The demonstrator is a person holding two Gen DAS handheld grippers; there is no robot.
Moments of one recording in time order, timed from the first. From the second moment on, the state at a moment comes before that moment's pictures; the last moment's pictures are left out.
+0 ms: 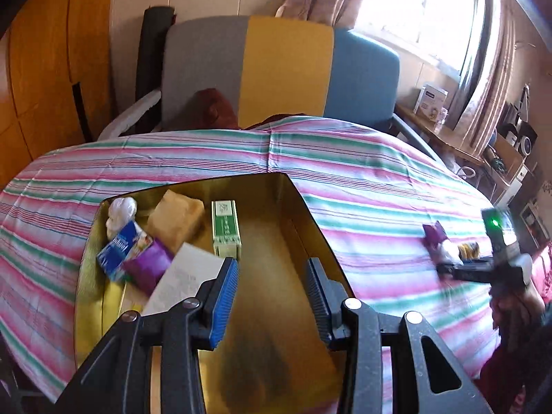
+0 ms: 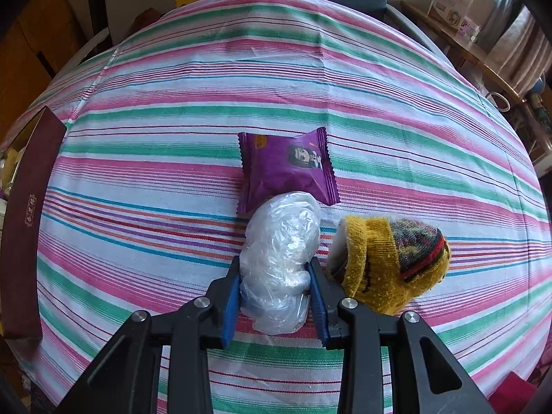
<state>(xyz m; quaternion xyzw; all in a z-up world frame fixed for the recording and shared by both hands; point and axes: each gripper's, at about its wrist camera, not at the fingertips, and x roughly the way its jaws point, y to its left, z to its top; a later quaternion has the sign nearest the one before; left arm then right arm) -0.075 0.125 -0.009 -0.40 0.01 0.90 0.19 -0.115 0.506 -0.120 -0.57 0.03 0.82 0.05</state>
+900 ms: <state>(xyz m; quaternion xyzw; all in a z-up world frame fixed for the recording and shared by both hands) -0.021 0.066 -0.021 -0.40 0.02 0.90 0.16 -0.110 0.480 -0.115 -0.56 -0.05 0.82 0.08</state>
